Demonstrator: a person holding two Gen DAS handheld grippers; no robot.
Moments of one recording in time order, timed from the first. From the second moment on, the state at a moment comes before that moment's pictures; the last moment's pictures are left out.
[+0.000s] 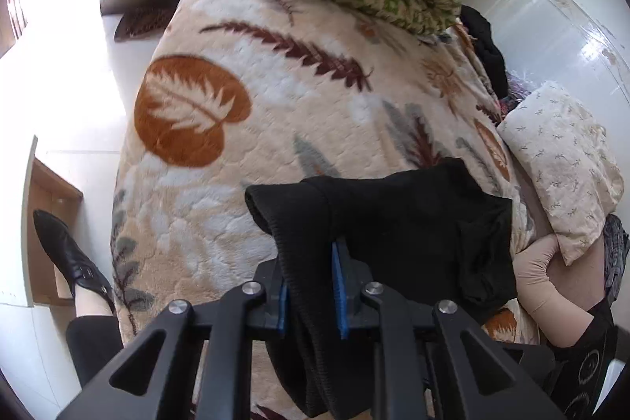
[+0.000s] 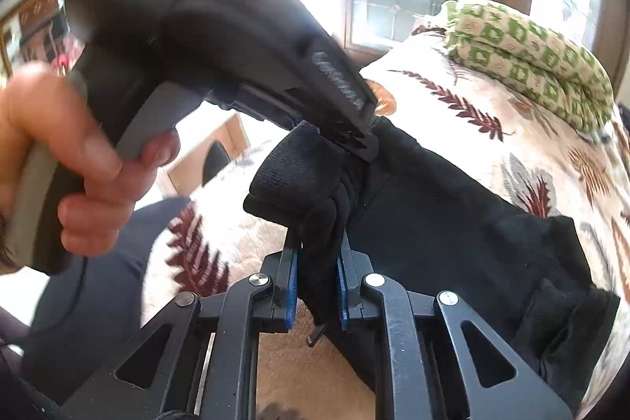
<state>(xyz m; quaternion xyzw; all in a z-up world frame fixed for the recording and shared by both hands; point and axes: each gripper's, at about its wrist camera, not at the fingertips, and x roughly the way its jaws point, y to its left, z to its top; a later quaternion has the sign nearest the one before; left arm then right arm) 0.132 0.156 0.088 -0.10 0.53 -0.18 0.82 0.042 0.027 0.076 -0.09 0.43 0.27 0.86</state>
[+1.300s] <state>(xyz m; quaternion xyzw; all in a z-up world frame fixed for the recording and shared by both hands) 0.120 -0.124 0.116 -0.06 0.52 -0.36 0.77 -0.005 -0.250 0.044 0.27 0.50 0.00 0.82</state>
